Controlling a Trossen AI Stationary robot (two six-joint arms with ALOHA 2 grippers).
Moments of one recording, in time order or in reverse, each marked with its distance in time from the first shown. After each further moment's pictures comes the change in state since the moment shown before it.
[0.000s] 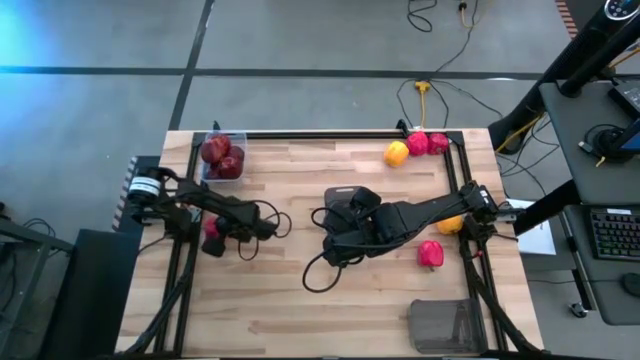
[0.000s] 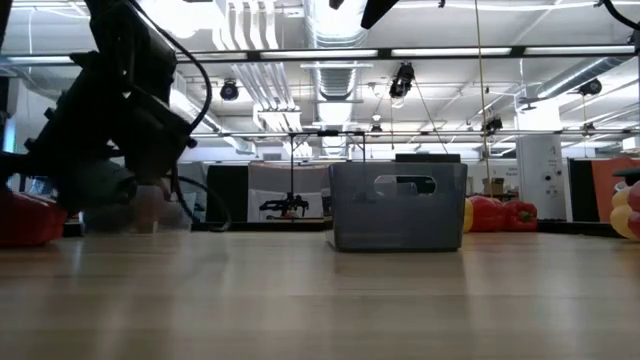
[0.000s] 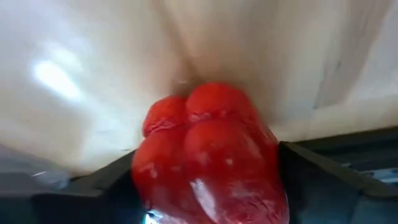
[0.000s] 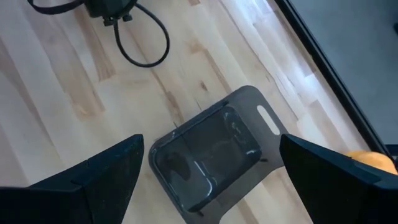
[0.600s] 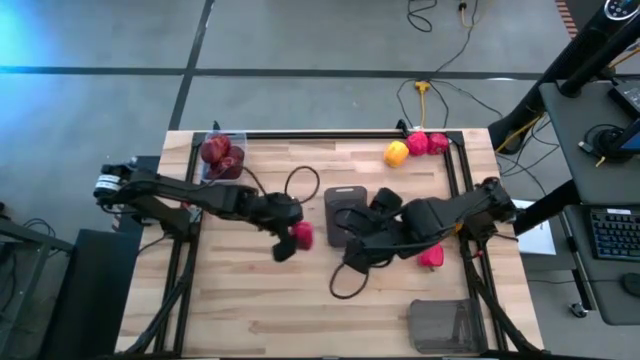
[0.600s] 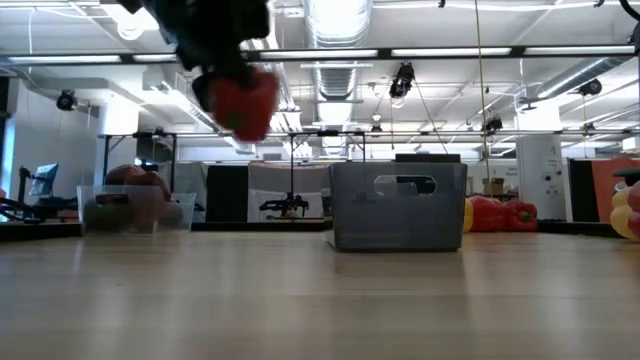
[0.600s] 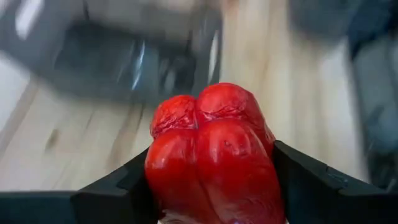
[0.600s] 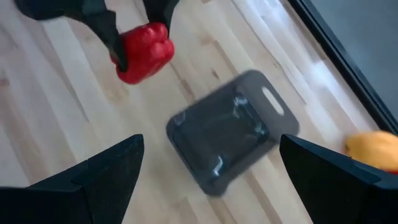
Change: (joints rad) left arm -0.033 -0.288 0.235 0.869 0.173 -0.599; right arm 0.073 -0.109 0.008 -0.099 -0.046 0.107
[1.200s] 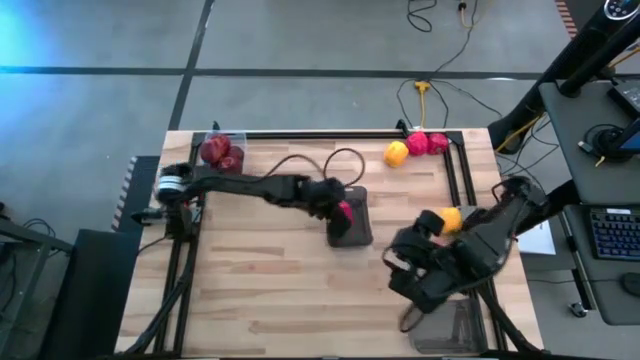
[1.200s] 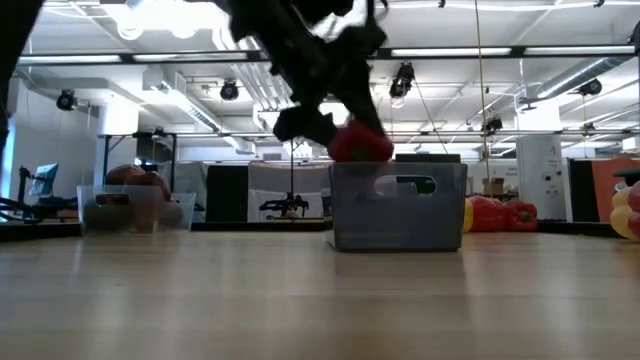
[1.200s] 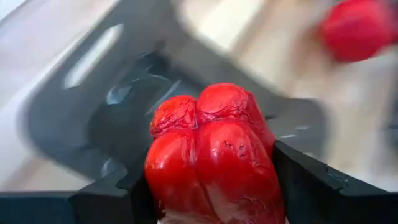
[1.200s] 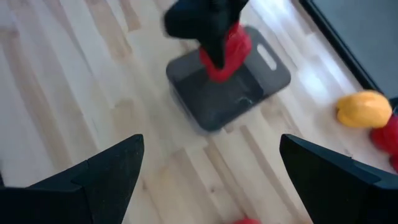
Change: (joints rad) left arm 0.142 0.481 0.462 -0.087 -0.102 -0.241; right arm 0.278 -0.228 -0.339 -0.048 0.092 0.293
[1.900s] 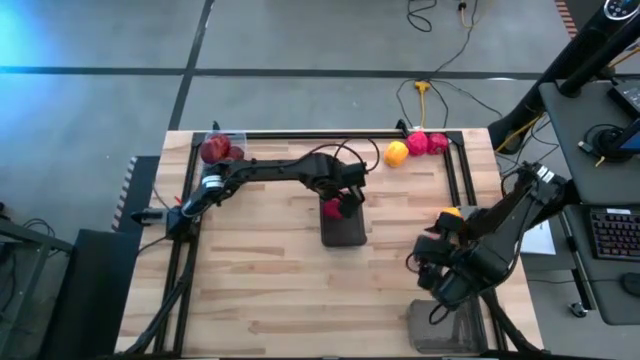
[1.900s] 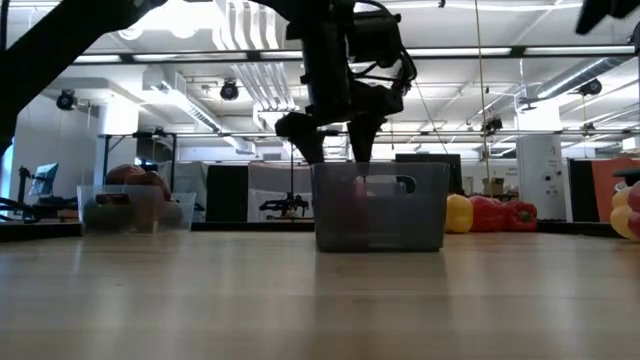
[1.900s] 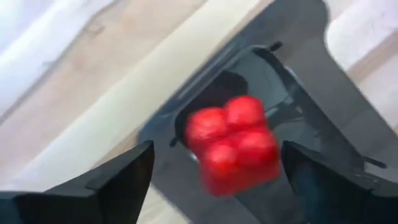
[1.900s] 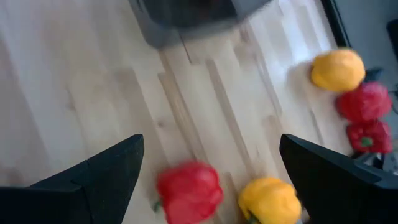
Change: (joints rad) left arm 0.098 0.348 0.601 -0.702 -0.096 -0.099; right arm 0.111 -0.203 -0.469 0.001 -0.087 0.027
